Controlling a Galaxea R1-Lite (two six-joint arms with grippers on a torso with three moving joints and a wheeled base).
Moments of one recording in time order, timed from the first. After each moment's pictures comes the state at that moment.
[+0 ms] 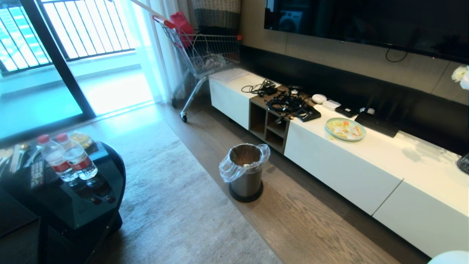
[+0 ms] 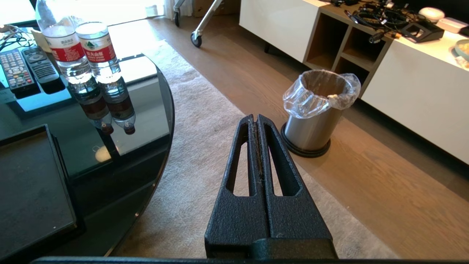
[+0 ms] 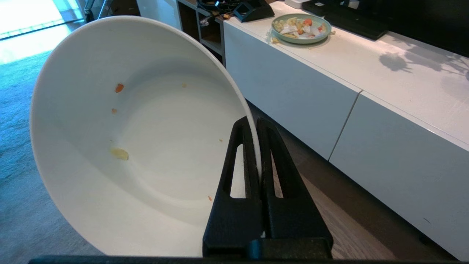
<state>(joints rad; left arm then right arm) 0.00 0.00 0.00 -0.01 0.01 -0.09 0.00 0.00 0.00 0.00 0.00 0.00</state>
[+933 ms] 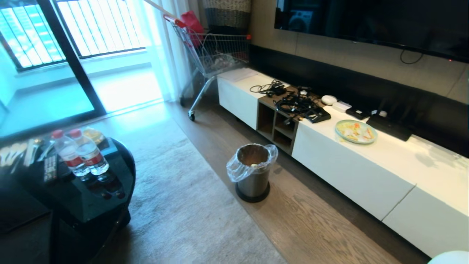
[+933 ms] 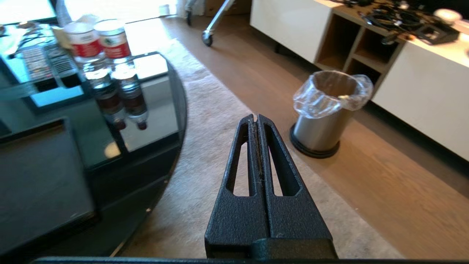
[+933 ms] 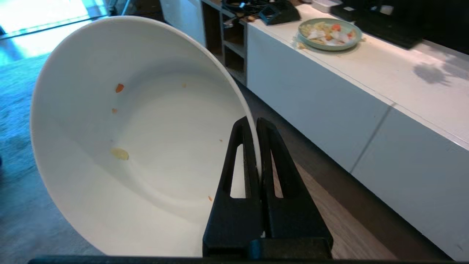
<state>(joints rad) 0.00 0.00 0.00 -0.01 0.01 -0.09 0.00 0.00 0.00 0.00 0.00 0.00</state>
